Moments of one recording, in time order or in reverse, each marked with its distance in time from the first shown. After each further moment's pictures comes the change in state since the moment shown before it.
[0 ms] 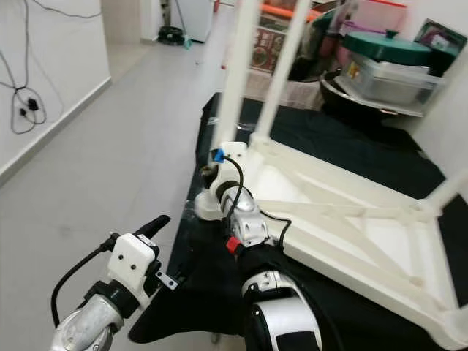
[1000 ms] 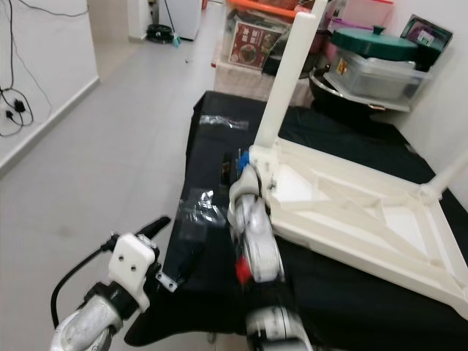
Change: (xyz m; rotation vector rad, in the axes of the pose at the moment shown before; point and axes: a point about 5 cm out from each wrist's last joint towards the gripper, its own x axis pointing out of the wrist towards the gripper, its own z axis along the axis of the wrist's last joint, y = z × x) left arm -0.003 0.007 -0.006 0.011 0.031 0.021; right arm -0.049 -0.032 -0.033 -0.082 -0.065 0.123
